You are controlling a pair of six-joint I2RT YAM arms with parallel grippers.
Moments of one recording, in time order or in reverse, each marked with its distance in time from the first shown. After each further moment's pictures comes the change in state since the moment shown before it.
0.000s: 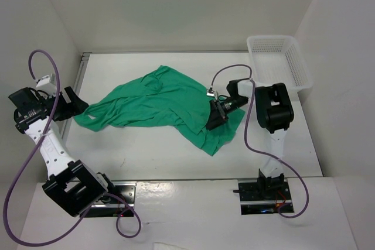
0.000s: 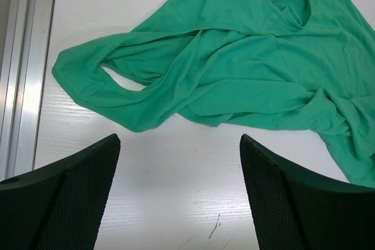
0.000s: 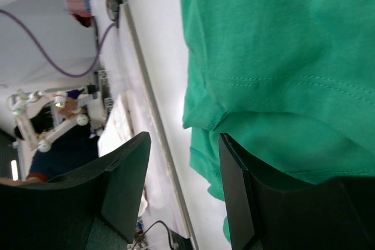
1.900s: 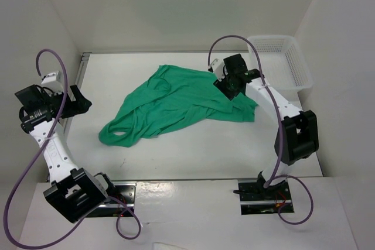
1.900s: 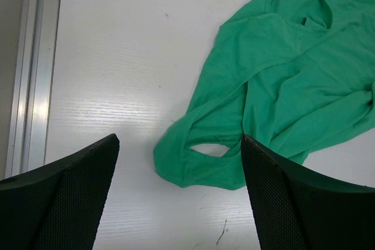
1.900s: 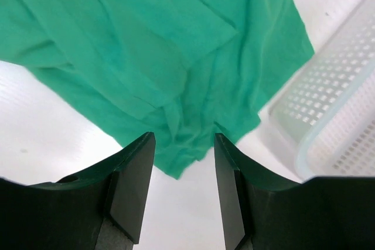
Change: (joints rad) left arm -0.076 -0.051 -0.012 0.036 -0.068 -0.002; right arm 0.142 -0.483 -0.008 0.399 1.259 0.008
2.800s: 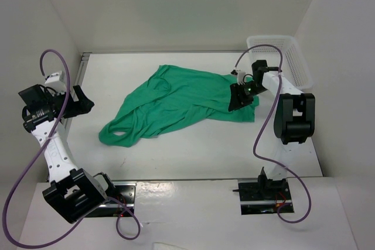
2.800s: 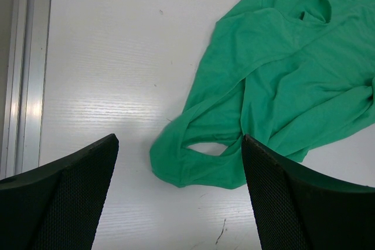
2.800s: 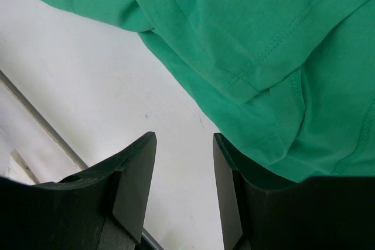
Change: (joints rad) left arm -0.030 0.000 -0.014 0.009 -0.011 -0.001; right arm -0.339 0.235 0.054 -0.255 -0.775 0.149
